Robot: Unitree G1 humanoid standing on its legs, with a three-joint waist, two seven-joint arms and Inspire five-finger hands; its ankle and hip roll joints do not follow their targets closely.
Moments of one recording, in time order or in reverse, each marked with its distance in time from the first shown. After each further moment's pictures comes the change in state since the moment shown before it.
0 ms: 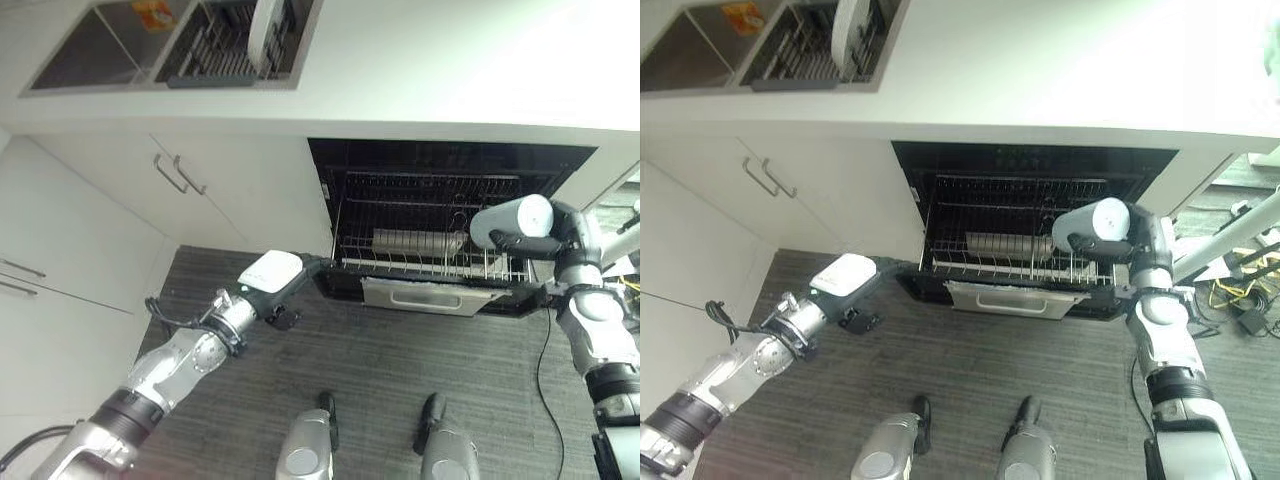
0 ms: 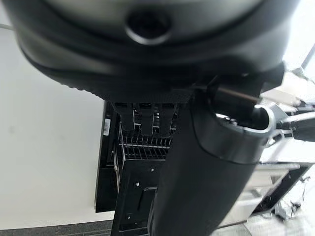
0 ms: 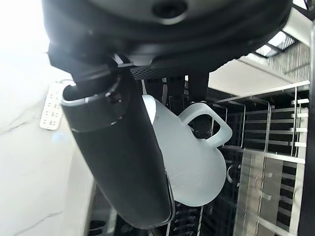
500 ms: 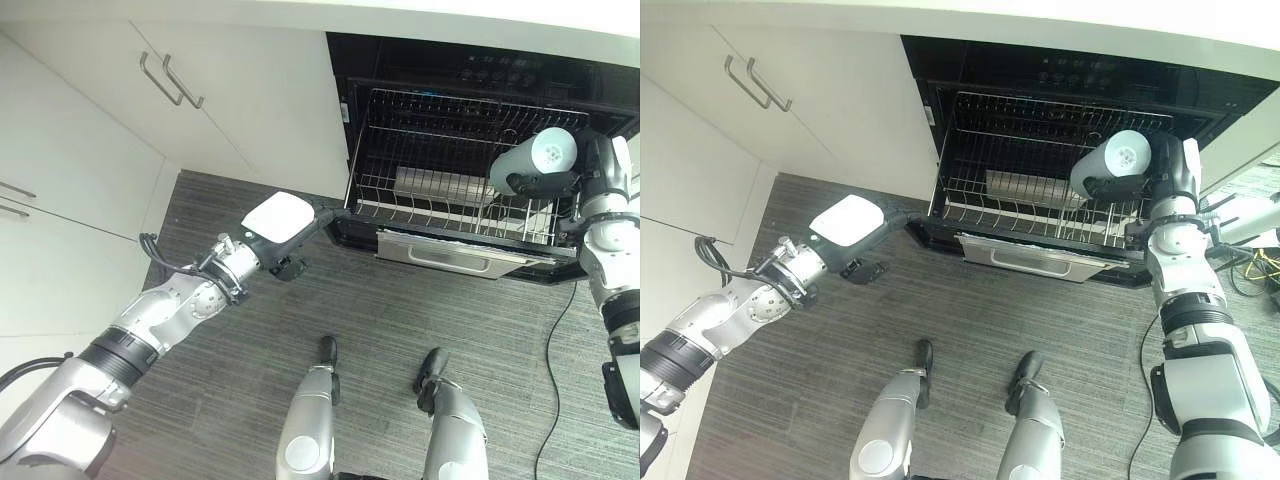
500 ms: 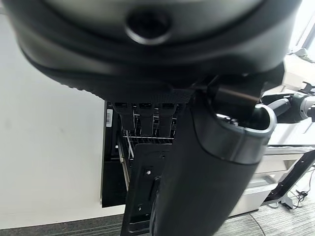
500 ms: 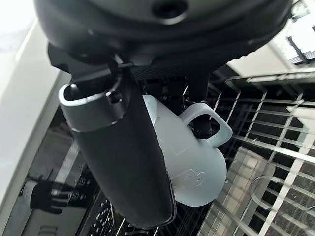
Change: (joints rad) left arm -0.274 0.083 -0.138 0.058 -0.042 -0.021 0.060; right arm -0.380 -0.080 0.222 0.235 -0.075 -0.006 -0.026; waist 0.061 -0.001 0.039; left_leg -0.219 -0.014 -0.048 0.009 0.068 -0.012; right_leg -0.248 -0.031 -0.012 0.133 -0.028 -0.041
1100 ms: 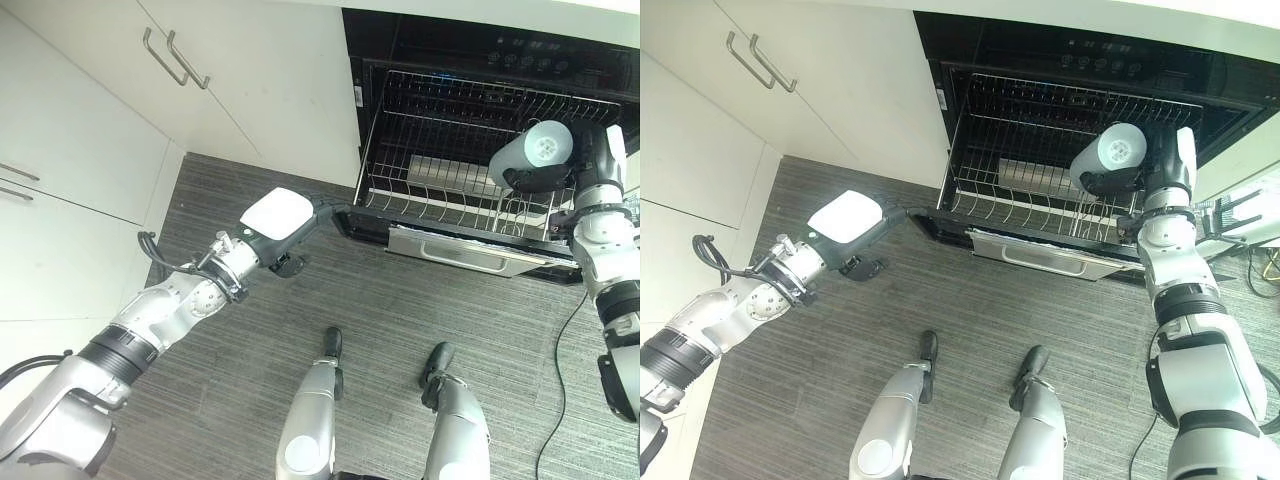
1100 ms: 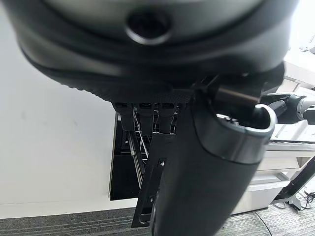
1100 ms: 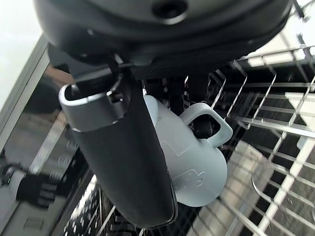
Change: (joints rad) left arm 0.002 0.001 -0.003 0.007 0.001 -0.001 0.027; right arm -0.012 0.009 0.038 0.017 -0.052 0.002 -0.135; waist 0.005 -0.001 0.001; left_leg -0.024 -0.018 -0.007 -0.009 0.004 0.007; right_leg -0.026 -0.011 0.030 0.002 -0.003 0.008
